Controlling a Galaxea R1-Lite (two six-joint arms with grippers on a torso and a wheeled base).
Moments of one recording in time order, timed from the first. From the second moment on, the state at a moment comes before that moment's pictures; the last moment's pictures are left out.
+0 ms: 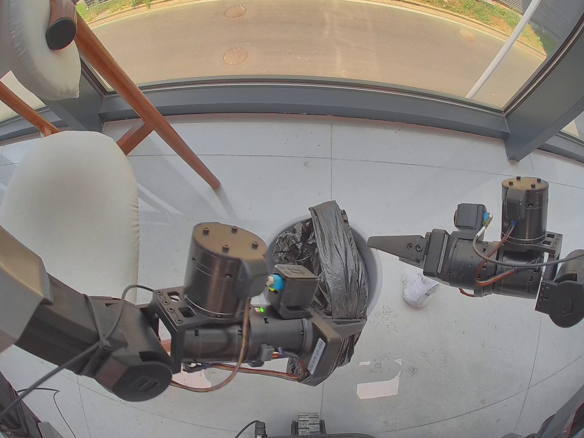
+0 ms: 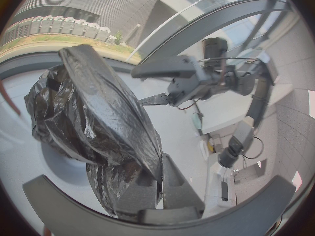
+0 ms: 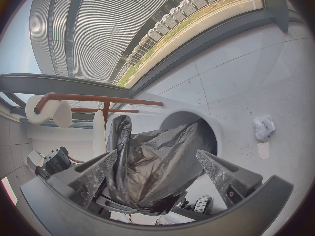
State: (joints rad) left arm -0.79 1.83 -0.79 -0.66 -0.43 -0.08; right arm 0.51 1.63 -0.70 -0.58 0.27 0.63
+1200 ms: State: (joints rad) left arm -0.67 1.78 -0.62 -0.74 -0.90 0.11; right arm 0.61 1.58 -0.68 -0.59 0.31 0.58
